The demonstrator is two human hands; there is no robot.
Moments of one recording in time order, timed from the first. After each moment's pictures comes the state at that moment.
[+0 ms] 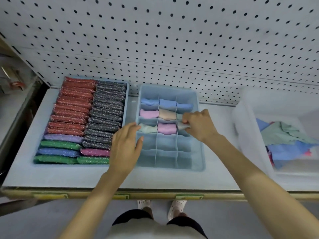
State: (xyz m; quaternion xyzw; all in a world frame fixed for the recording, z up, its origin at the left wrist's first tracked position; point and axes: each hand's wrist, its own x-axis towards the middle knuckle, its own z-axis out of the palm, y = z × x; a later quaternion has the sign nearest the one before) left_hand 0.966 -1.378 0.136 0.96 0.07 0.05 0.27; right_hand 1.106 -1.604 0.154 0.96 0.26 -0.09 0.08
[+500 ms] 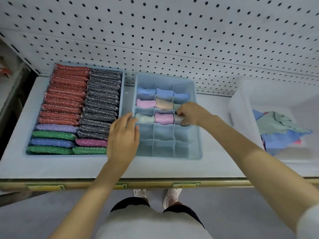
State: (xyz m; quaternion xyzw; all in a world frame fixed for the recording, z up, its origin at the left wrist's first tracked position) left_hand 0.966 -1.383 0.125 0.97 0.06 0.12 0.20; right_hand 1.119 -1.591 0.162 0.92 0.26 -0.27 0.06
